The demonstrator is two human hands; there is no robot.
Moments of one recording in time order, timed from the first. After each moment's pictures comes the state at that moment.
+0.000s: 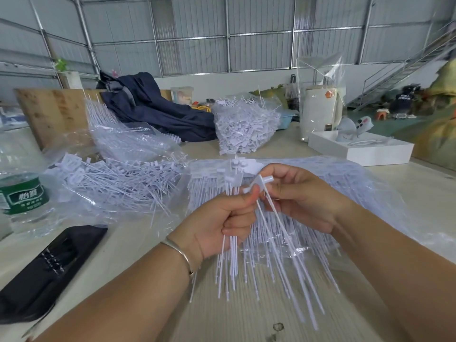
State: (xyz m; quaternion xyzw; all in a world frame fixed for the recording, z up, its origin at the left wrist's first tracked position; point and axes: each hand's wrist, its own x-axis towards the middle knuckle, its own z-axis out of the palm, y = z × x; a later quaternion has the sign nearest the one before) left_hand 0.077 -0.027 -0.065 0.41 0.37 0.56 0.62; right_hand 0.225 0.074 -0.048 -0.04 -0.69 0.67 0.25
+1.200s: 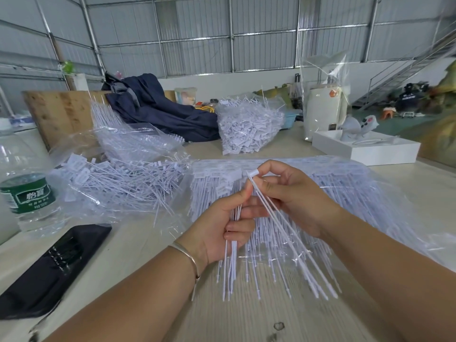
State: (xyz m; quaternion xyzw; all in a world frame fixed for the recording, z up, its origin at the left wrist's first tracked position) left_hand 0.075 -0.023 -0.078 0.34 0.39 0.58 0.63; right_hand 0.211 0.059 -0.050 -0.12 -0.71 0.61 0.34
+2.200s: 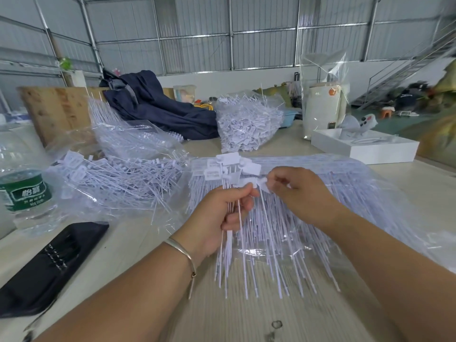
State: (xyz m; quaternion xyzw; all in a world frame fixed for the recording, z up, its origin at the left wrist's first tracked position) left_hand 0.079 -0.022 -0.070 0.38 0.49 0.62 0.47; right_hand 0.223 0.079 -0.055 -0.27 -0.87 0.23 0.34
